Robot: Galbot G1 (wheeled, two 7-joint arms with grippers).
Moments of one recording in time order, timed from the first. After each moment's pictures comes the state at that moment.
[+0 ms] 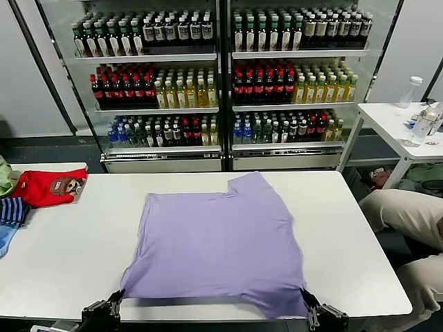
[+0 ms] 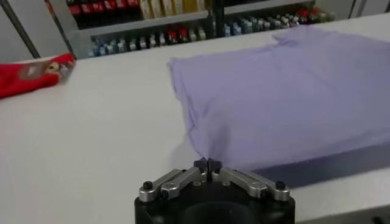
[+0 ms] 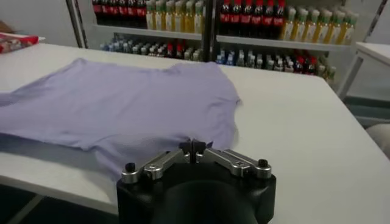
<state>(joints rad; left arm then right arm) 1.91 -0.99 -0.70 -2.32 -0.52 0.46 -0.17 -1.94 1.00 0.56 2.44 0.39 -0.28 0.15</state>
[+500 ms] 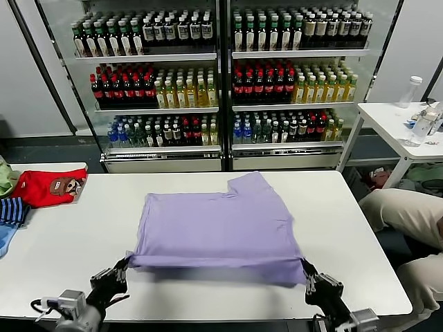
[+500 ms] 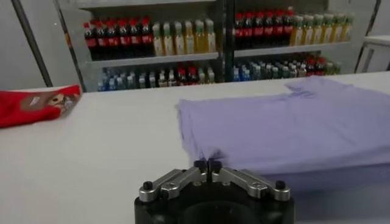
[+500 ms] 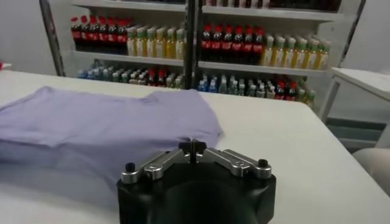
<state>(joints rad) 1.62 -1.09 -0.62 -2.15 -0.48 0.43 -0.10 -1.66 1.06 0.48 2.26 0.38 -0.32 0.17</state>
